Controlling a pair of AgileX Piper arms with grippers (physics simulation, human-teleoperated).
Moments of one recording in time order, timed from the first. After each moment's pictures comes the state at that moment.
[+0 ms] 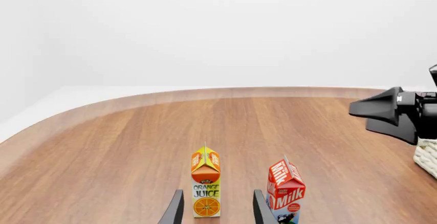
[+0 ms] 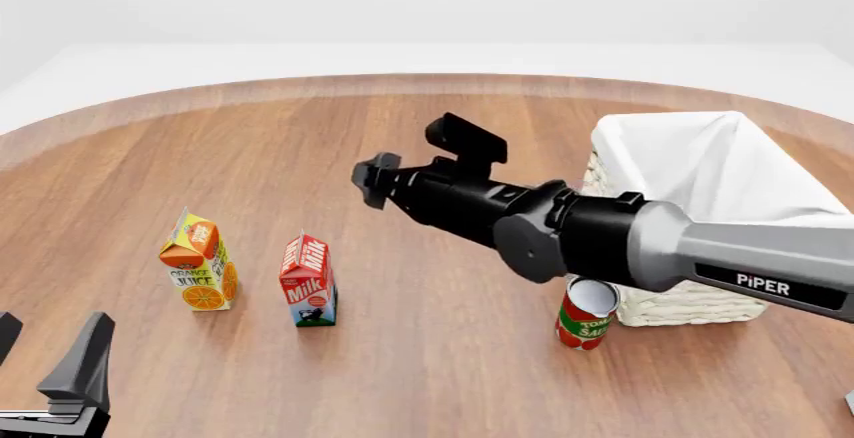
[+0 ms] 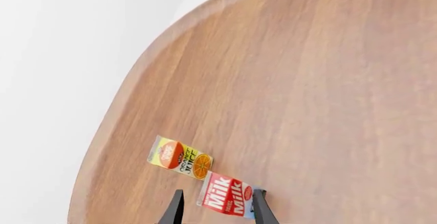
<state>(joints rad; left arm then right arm) 0.00 0.01 0.00 0.00 0.00 0.74 1.72 -1.11 -0.15 0.70</state>
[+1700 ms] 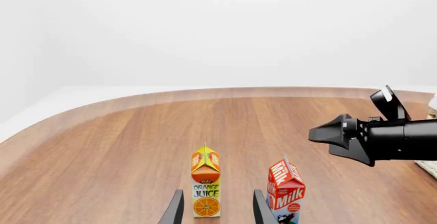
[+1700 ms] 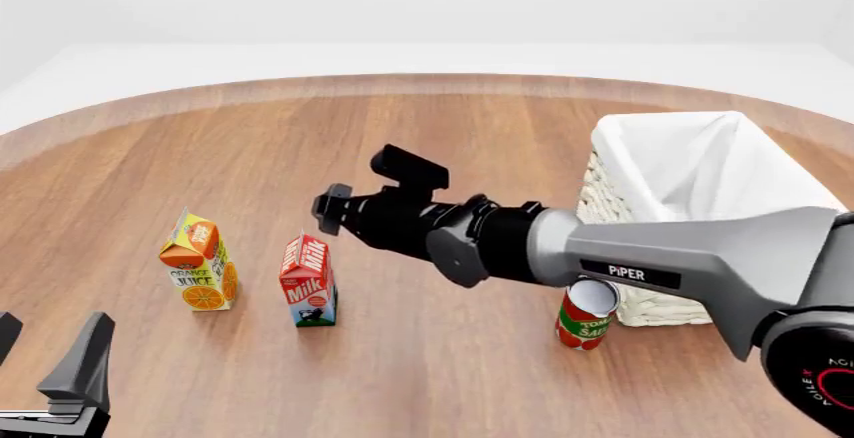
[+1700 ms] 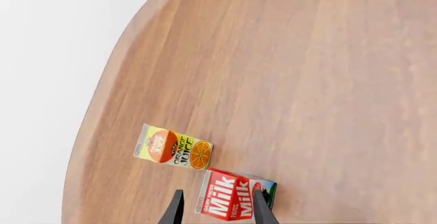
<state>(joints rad) 0.00 0.01 0.00 0.00 0.00 0.80 1.94 -1.29 -0.10 0.77</state>
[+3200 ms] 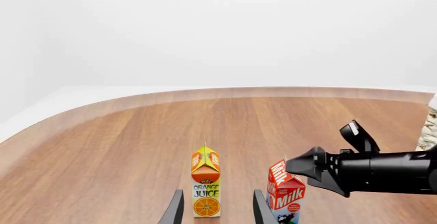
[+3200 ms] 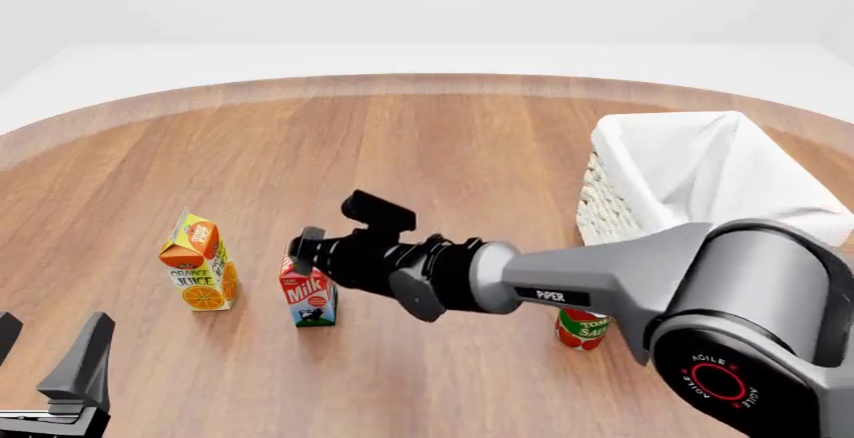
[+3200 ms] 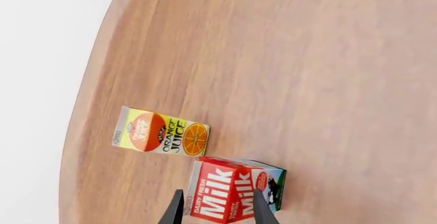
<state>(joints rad) 0.00 0.01 0.00 0.00 0.00 0.87 2.11 -1.34 -0.14 0.85</state>
